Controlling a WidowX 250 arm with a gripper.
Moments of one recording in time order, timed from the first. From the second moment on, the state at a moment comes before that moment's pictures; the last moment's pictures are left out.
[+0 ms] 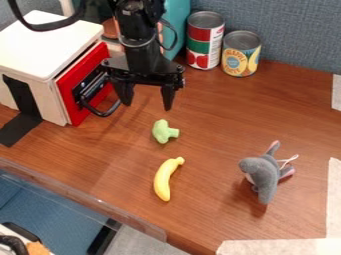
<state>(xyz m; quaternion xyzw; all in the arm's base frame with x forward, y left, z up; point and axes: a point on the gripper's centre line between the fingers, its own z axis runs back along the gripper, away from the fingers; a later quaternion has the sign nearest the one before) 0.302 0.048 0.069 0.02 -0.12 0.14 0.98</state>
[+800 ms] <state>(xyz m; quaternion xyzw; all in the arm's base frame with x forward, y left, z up) 0.245 0.008 0.023 -0.01 -0.06 0.12 0.99</state>
